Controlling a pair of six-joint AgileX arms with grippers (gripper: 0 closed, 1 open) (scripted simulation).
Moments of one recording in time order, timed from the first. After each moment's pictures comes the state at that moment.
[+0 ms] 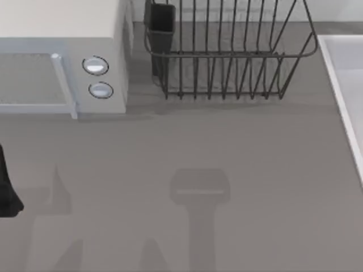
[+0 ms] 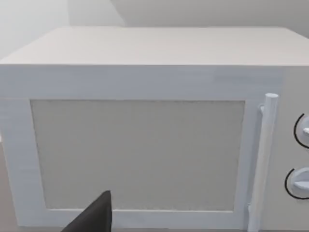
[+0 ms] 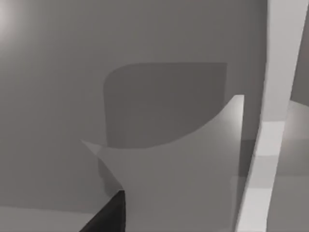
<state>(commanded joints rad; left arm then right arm) 0.00 0.00 0.00 0.00 0.00 0.00 -0.66 1.73 0.76 -0.60 0.01 -1.94</state>
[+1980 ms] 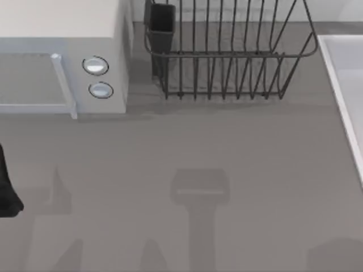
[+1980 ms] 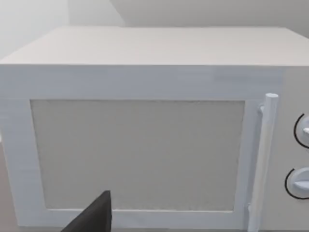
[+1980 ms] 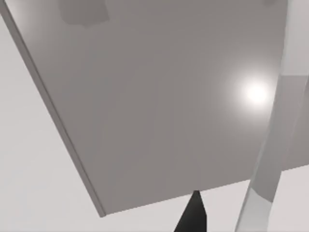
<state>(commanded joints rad) 0.00 0.00 0.00 0.00 0.00 0.00 -0.66 1.50 1.43 -1.49 0.04 -1.91</state>
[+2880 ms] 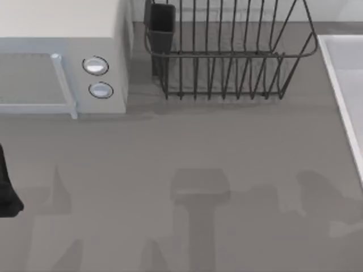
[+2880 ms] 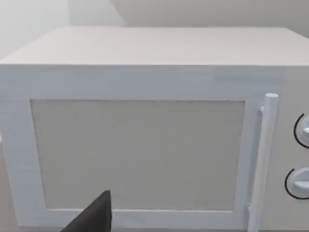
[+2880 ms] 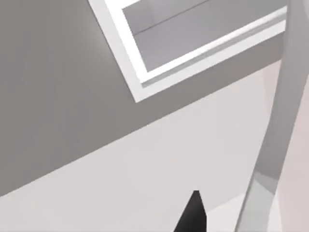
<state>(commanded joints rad) 0.00 0.00 0.00 0.00 0.00 0.00 -0.32 1.50 1.48 -1.22 0.25 -1.56</state>
